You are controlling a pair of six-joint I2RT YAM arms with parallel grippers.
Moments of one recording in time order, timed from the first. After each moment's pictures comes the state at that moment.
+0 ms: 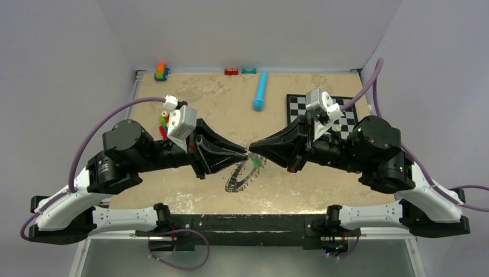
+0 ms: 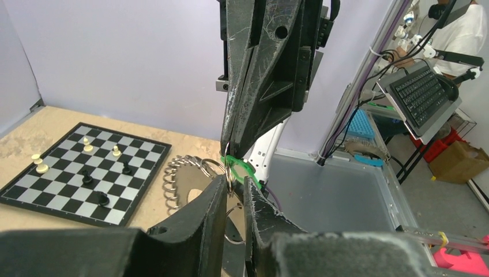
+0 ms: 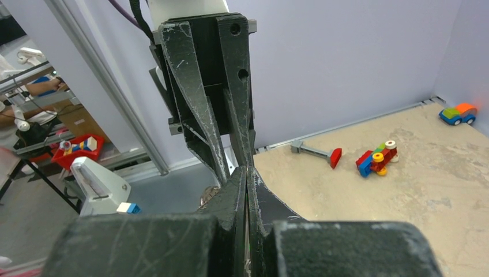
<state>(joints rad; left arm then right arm) -1.22 0.94 1.49 -0.41 0.21 -0.22 1.29 1.00 1.59 -0.43 -0.04 0.22</state>
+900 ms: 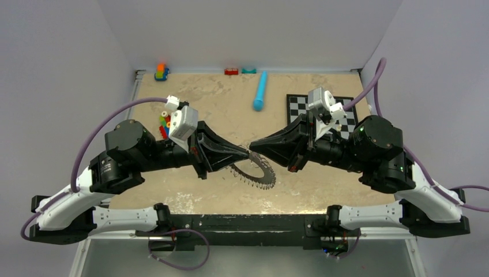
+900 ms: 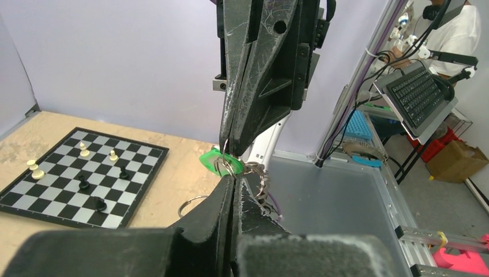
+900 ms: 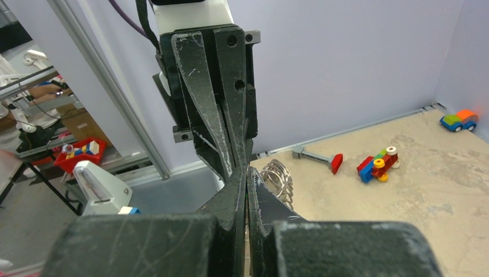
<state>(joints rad) -1.22 0.94 1.47 -0.38 0.22 -0.22 1.29 1.00 1.59 -0.41 -0.05 0.22</state>
